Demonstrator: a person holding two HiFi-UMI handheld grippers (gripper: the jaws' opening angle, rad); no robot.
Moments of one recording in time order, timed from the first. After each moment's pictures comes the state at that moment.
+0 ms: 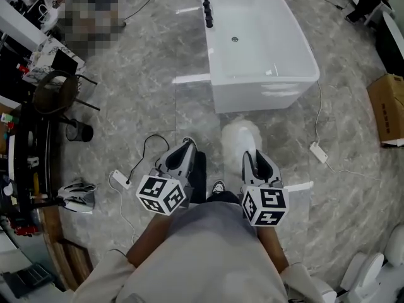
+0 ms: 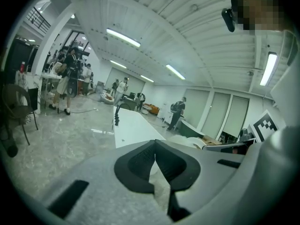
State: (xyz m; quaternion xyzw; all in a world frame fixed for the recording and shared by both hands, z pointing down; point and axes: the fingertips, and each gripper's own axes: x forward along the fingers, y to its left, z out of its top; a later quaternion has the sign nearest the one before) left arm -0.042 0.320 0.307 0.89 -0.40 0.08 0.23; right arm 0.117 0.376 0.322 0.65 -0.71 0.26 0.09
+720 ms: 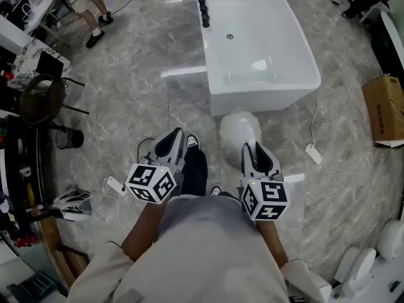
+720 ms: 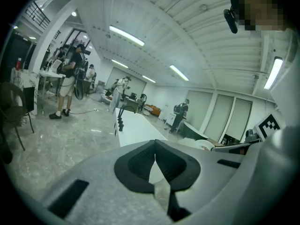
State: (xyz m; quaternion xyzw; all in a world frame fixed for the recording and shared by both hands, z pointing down) left arm -0.069 0.171 0.318 0.88 -0.40 0.08 0.23; right arm 0.108 0.251 0.327 0.66 -0.69 0.26 0.11
